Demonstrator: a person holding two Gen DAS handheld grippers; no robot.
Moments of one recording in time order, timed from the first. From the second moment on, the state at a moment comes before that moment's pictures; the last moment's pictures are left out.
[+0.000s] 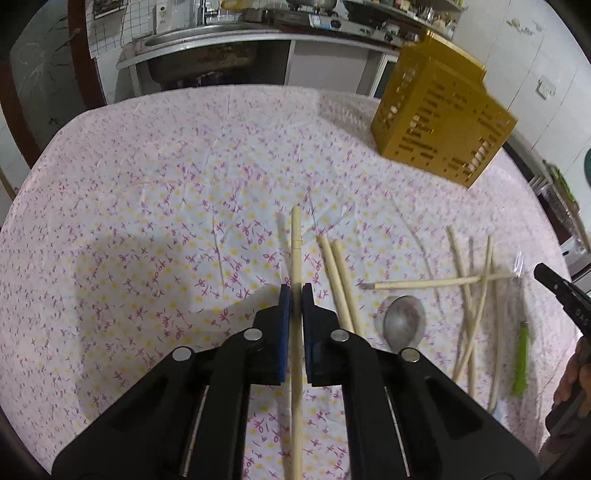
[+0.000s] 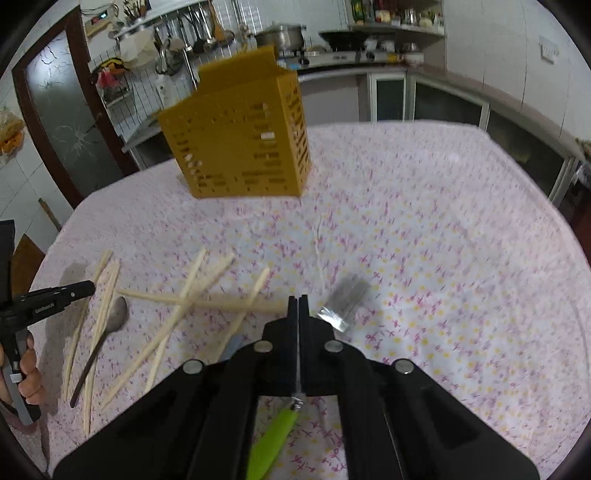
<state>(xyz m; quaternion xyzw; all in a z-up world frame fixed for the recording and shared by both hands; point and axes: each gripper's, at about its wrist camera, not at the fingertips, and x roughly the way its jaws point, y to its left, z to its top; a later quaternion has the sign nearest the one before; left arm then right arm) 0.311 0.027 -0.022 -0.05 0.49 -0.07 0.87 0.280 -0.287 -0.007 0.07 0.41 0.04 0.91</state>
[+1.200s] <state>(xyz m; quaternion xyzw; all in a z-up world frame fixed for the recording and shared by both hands) 0.326 0.025 -0.040 -0.04 0.52 -0.09 0.85 0.311 -0.282 -0.042 0.09 0.51 -0.06 0.85</state>
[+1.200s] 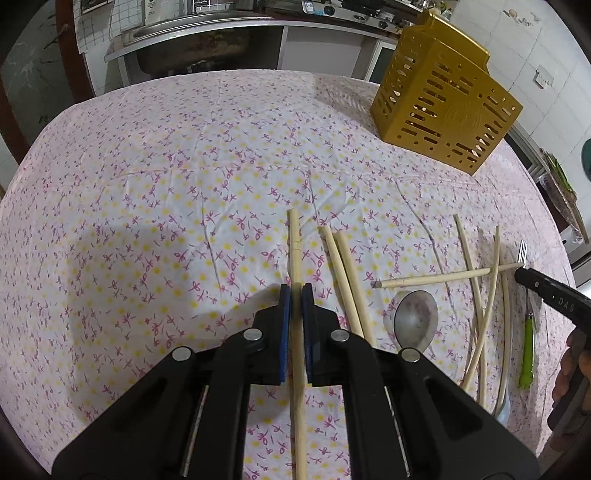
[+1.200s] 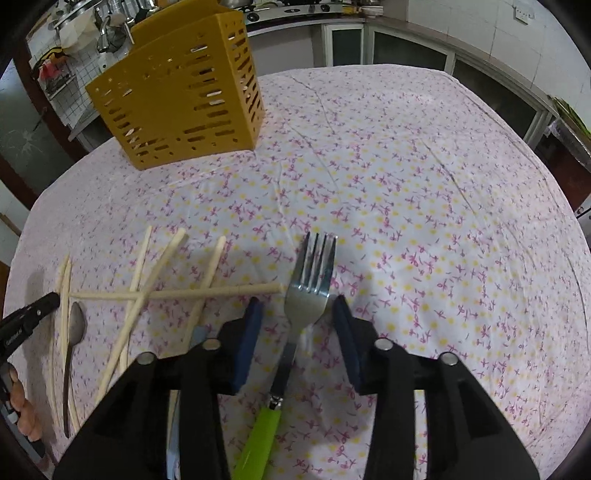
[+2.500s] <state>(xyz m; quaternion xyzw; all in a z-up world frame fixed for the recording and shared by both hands) 0.270 0.017 0.051 -0.08 0.34 -0.16 0.92 0.230 -0.300 0.055 0.13 0.28 0.02 0.95</state>
